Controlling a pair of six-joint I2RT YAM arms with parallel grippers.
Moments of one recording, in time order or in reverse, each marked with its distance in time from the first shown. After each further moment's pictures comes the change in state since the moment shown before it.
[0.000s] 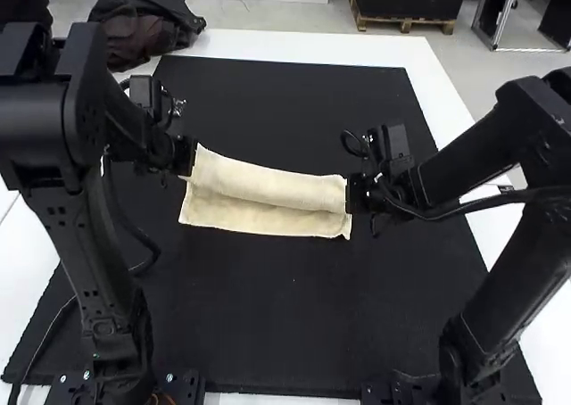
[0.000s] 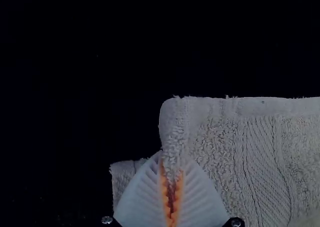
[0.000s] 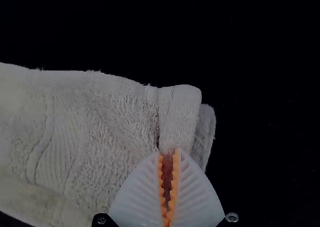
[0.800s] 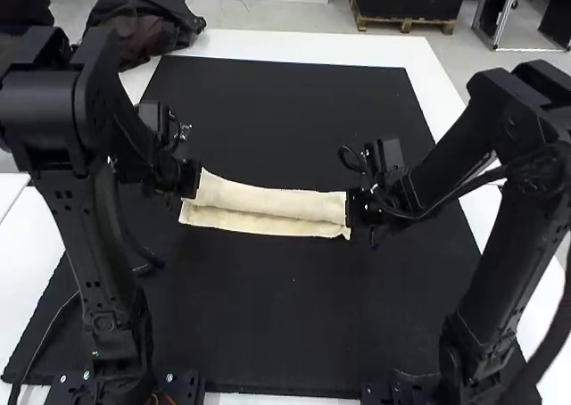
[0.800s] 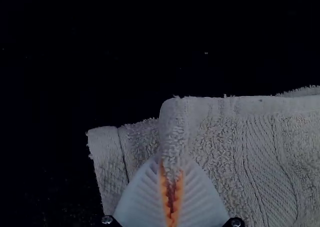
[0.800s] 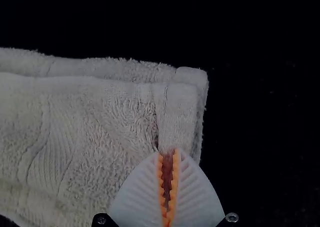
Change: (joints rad) left arm -0.030 0.087 -0.077 0.113 -0.044 -0.009; right arm -0.013 0.121 -0.013 0.055 0.000 -0.001
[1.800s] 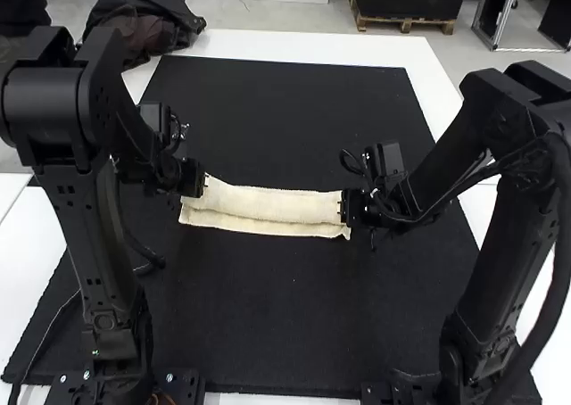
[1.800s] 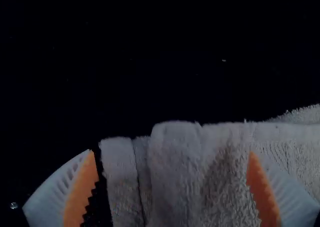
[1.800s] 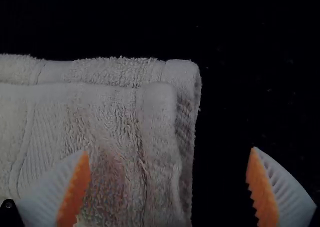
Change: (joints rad) left arm -0.002 0.020 0.020 0.024 -0.026 -0.082; right arm -0.002 0.025 -0.012 0.066 0.009 0.035
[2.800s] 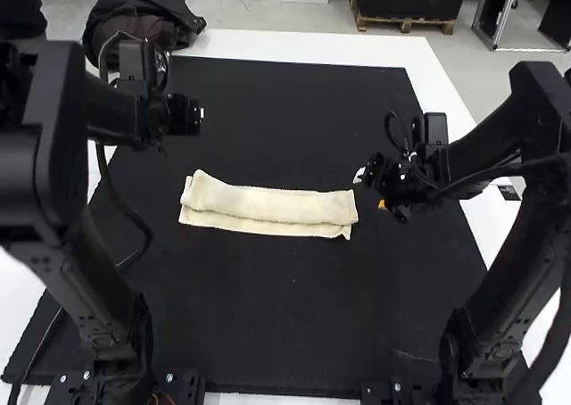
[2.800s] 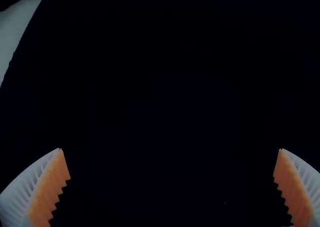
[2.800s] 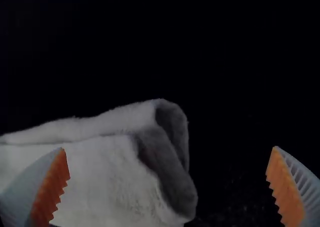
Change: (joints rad) left arm -0.009 -0.337 0.072 -0.086 -0.108 -0.120; right arm -0.308 -0.117 0.095 -0.266 -0.484 0.287
